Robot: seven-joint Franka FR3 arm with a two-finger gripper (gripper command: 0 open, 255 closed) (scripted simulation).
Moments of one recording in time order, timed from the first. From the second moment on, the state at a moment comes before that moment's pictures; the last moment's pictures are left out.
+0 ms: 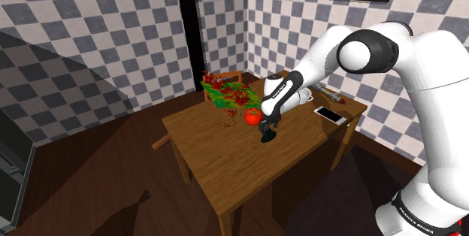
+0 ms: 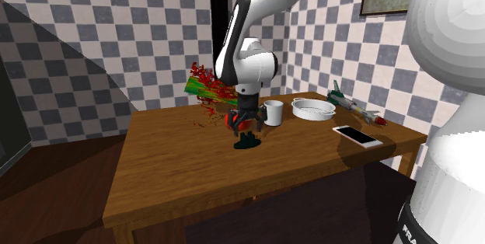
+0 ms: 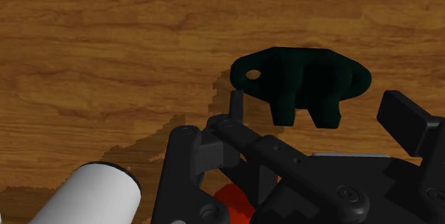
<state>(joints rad) -0.05 0.70 -0.02 -1.94 0.02 2.65 -0.08</state>
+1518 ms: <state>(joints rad) -0.05 0.63 -0.02 -1.97 0.02 2.60 -0.08</state>
